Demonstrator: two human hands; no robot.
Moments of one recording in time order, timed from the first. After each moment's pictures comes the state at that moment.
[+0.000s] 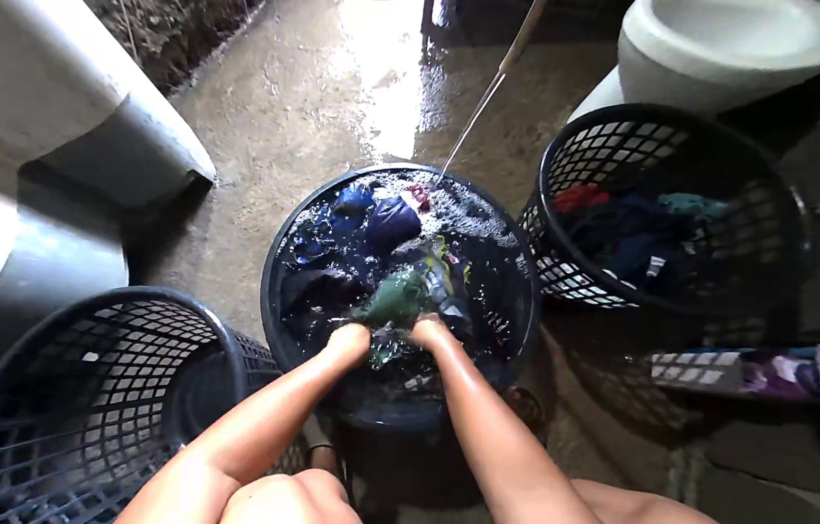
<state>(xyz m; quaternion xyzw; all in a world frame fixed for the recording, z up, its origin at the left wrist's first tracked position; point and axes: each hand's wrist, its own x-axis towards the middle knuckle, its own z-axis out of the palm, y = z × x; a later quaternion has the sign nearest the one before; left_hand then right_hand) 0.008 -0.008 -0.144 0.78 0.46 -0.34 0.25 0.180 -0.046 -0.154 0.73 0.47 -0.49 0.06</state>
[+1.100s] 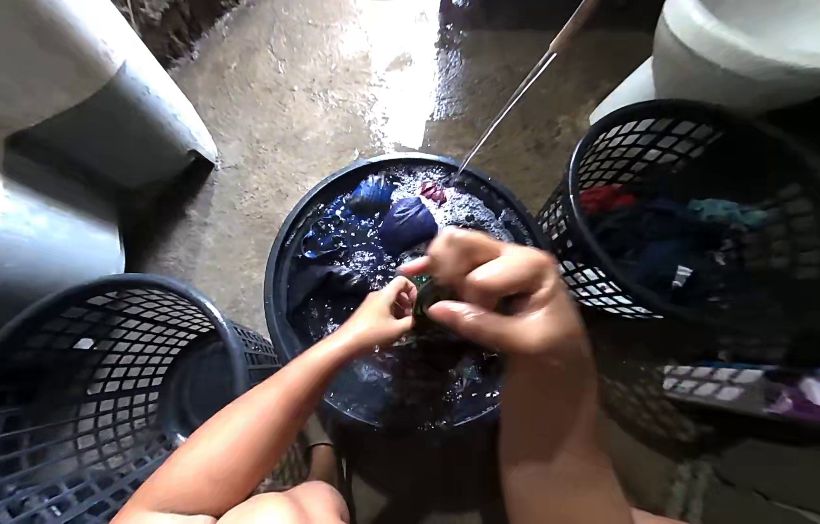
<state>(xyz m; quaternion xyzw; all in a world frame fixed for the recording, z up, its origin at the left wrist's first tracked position) 0.021 0.007 -0.058 0.74 0.41 0.07 0.53 0.202 -0.054 0.024 0.20 0.68 -0.38 -0.60</state>
